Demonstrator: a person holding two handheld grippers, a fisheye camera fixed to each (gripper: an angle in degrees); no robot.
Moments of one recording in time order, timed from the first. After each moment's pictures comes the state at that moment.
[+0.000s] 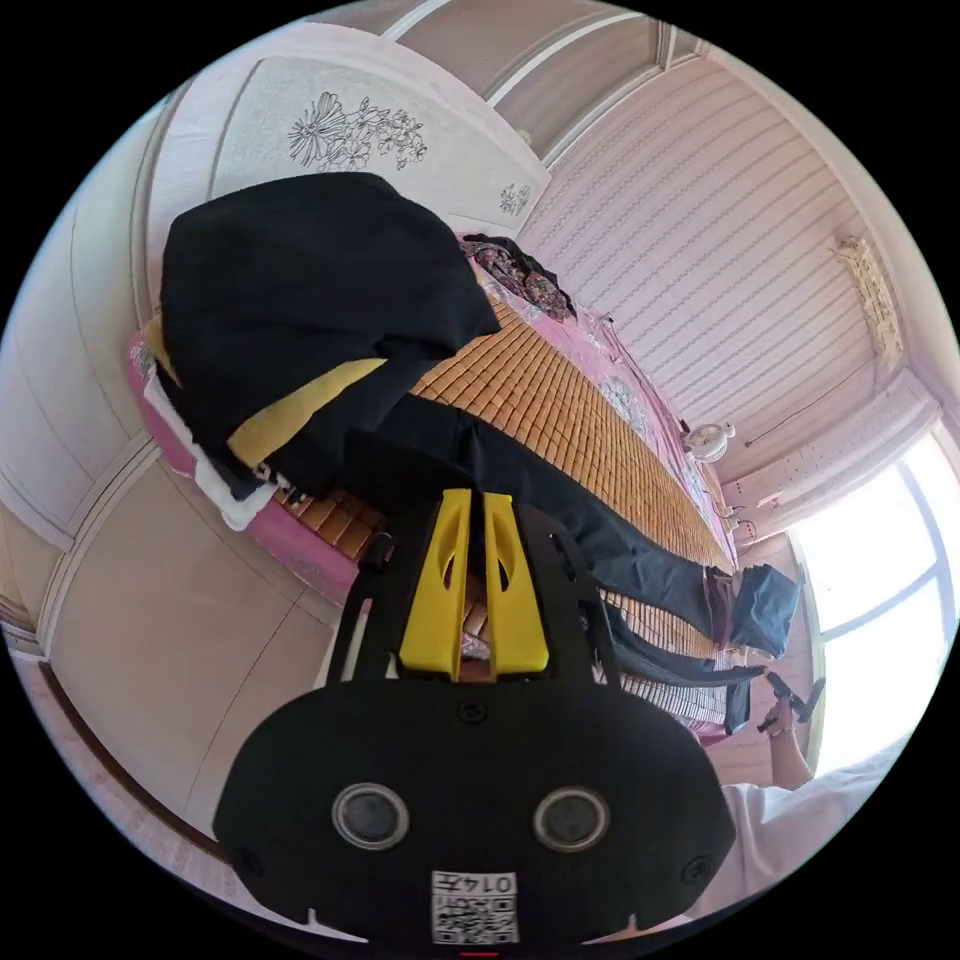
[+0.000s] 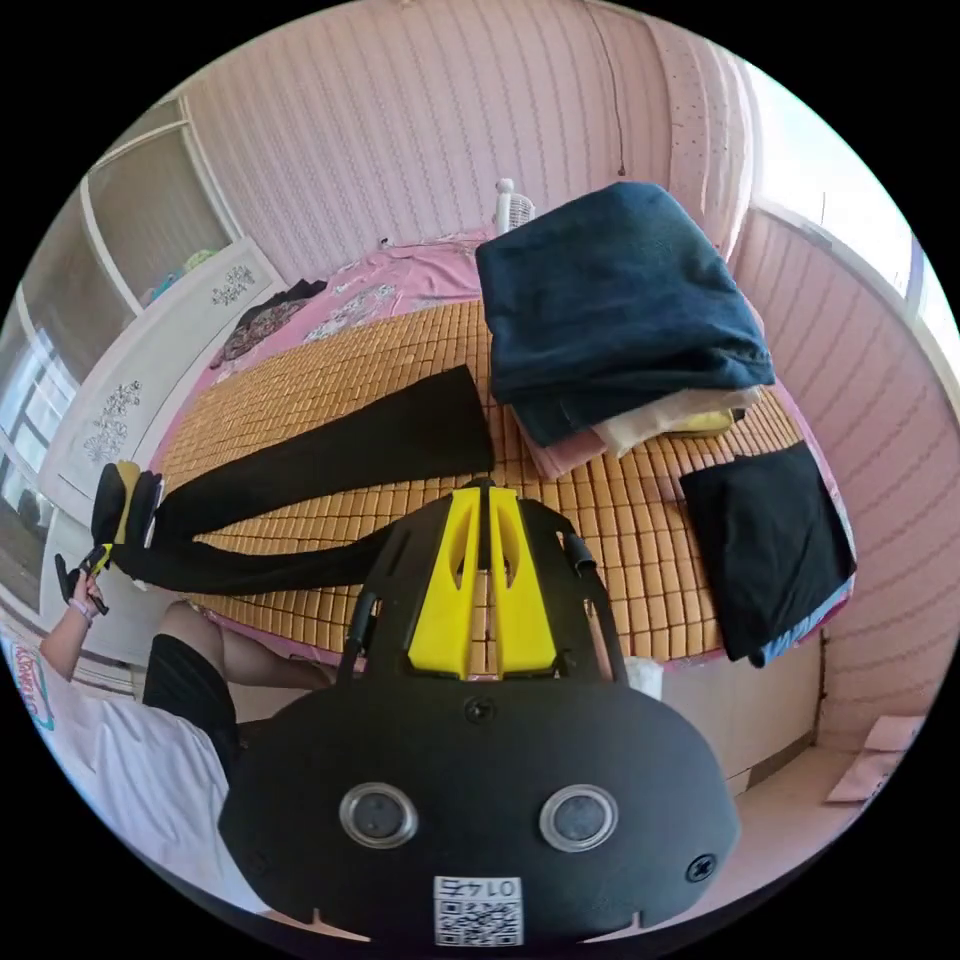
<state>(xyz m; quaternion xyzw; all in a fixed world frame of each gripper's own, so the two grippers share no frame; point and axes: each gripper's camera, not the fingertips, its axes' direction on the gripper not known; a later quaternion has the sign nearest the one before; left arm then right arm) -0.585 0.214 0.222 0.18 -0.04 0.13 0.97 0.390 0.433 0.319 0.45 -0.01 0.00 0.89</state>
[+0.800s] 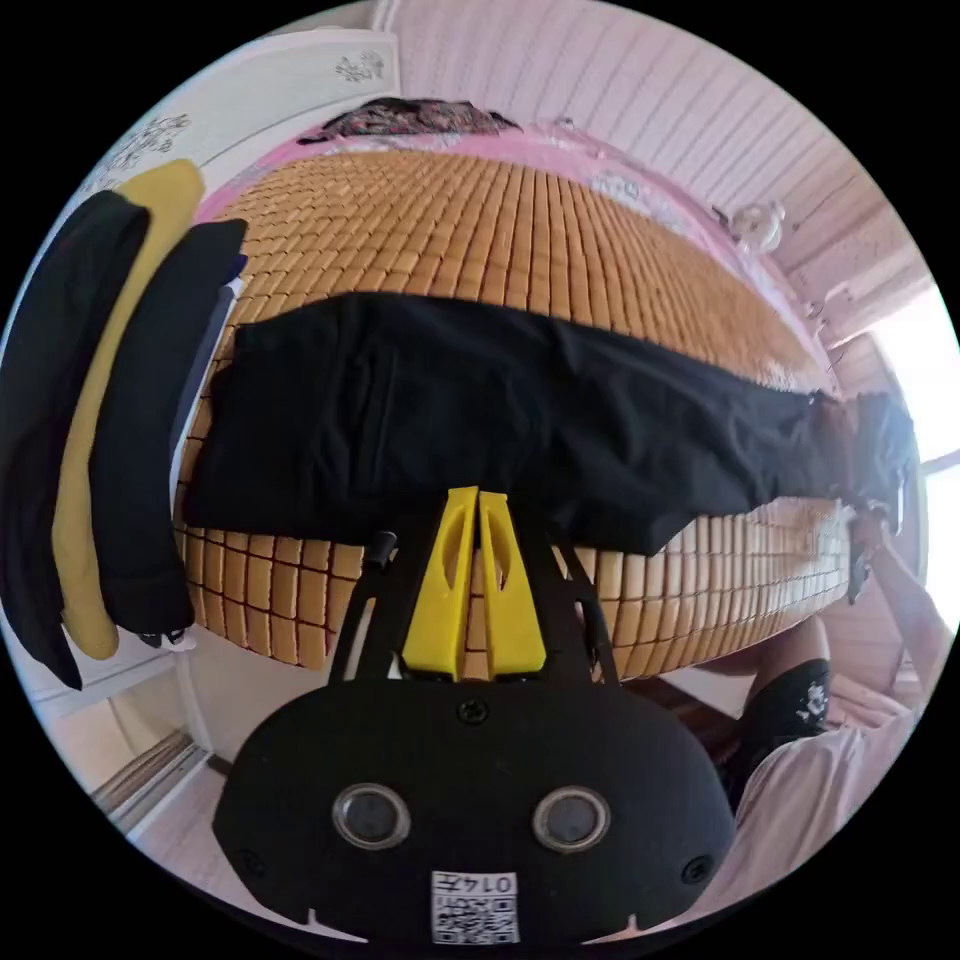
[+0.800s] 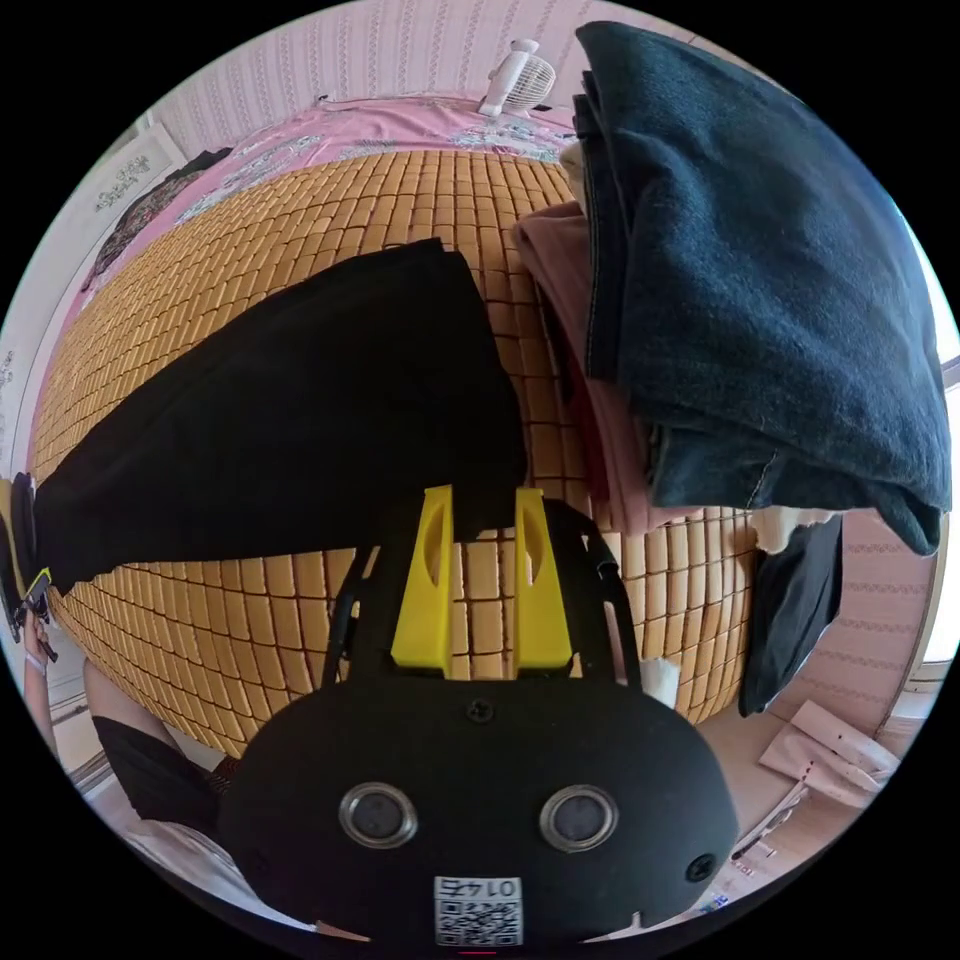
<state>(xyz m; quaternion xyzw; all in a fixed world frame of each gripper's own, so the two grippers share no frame) -0.457 0.155 0.397 -0.05 -0.25 0.28 0.93 0.266 0.171 0.408 0.28 0.08 0.05 0.96</state>
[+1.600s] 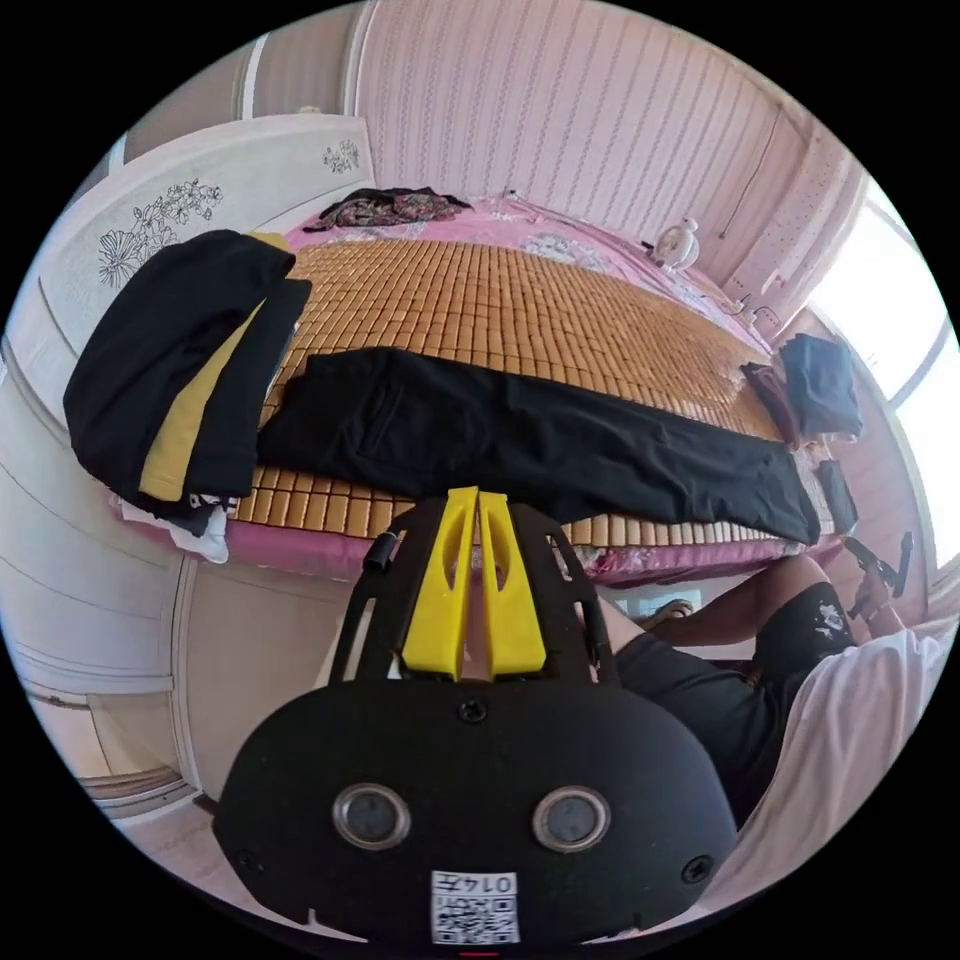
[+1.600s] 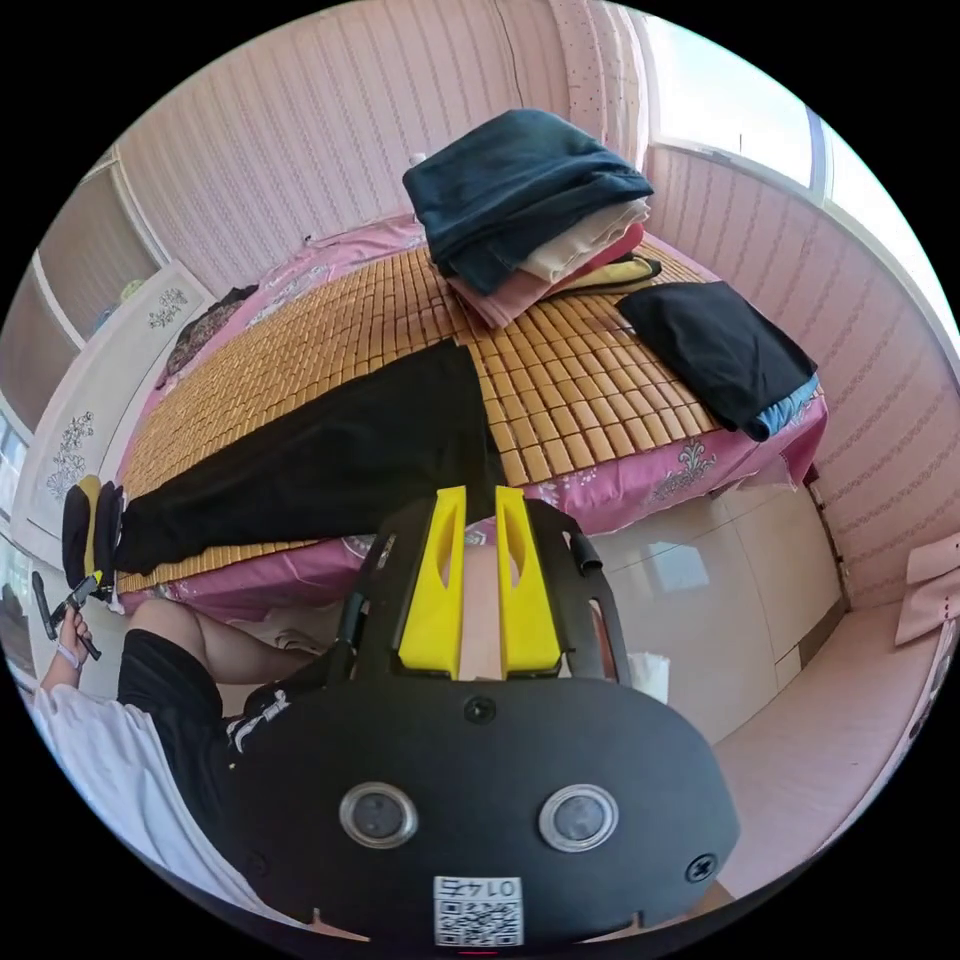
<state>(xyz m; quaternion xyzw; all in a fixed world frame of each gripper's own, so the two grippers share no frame) -0.460 0.298 0.268 0.09 -0.16 0.35 0.92 0.290 0.544 0.492 0.45 -0.03 0.12 0.88</state>
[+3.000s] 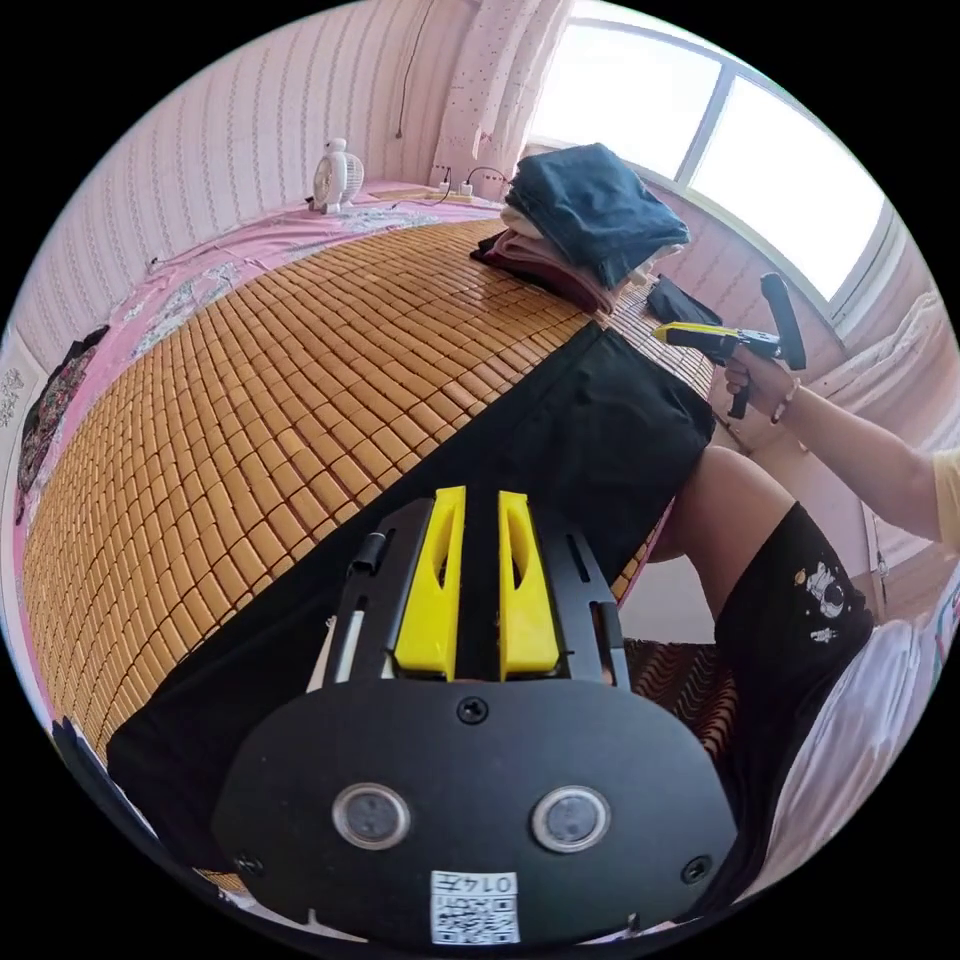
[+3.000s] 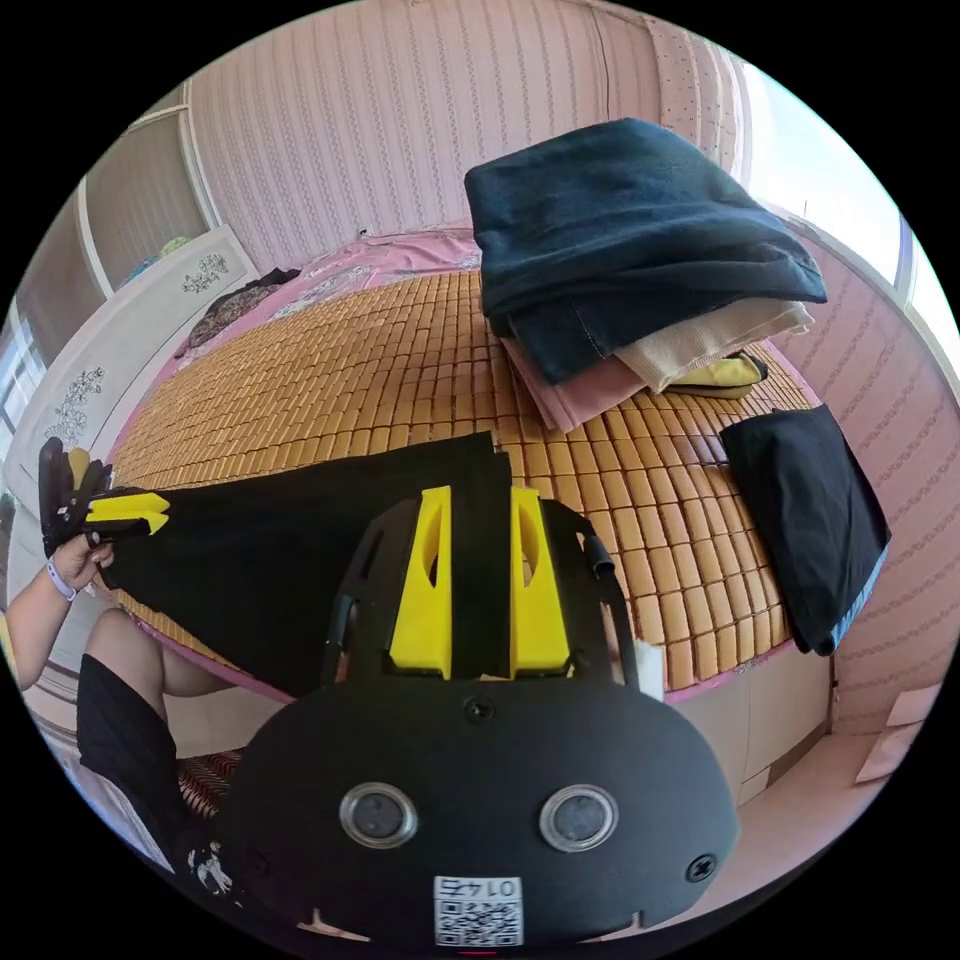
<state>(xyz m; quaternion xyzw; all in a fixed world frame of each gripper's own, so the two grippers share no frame) -0.177 0.309 0.506 -0.13 -0.05 0.63 0.77 0.362 0.432 0.438 0.46 0.00 0.04 0.89</state>
